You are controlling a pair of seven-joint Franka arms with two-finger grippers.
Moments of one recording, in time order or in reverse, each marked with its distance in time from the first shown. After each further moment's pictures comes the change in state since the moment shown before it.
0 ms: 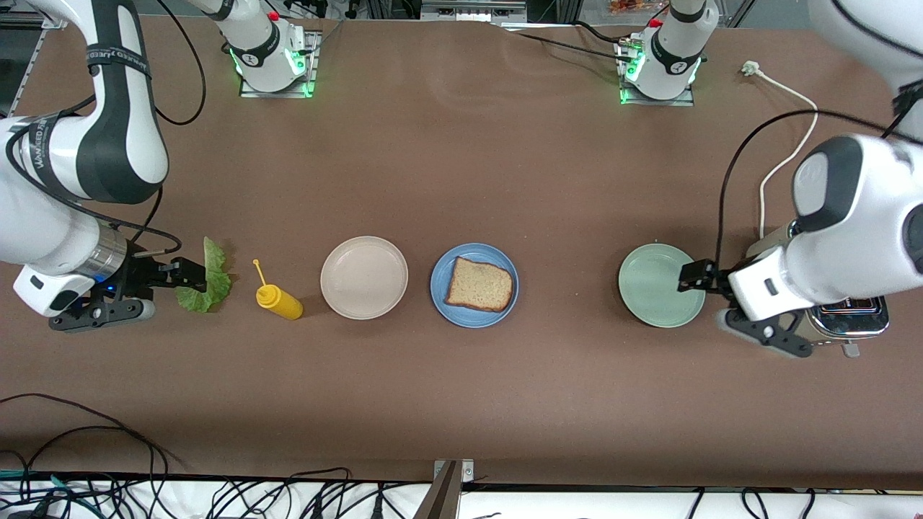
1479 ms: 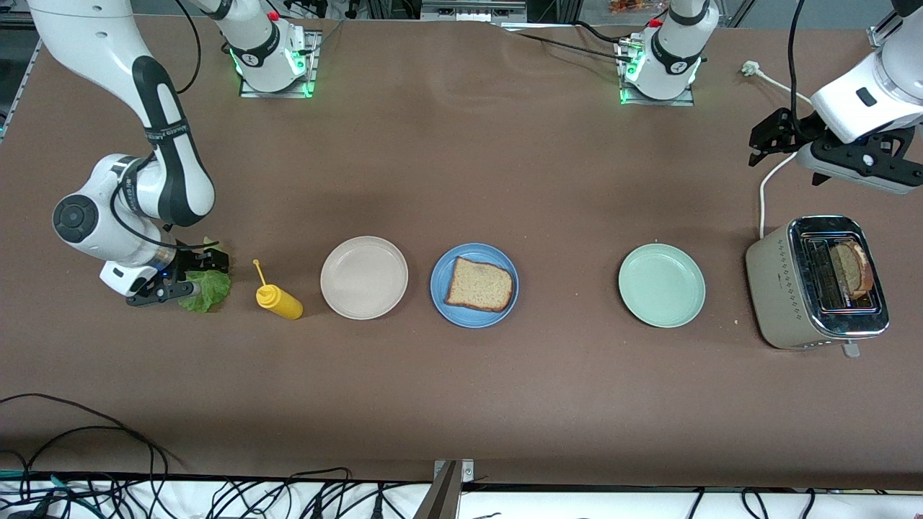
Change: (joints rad) left arm 0.016 -0.559 0.030 -0.443 0.090 -0.110 -0.012; right arm -0.077 0.060 -0.001 -0.514 0.017 0.497 -0.233
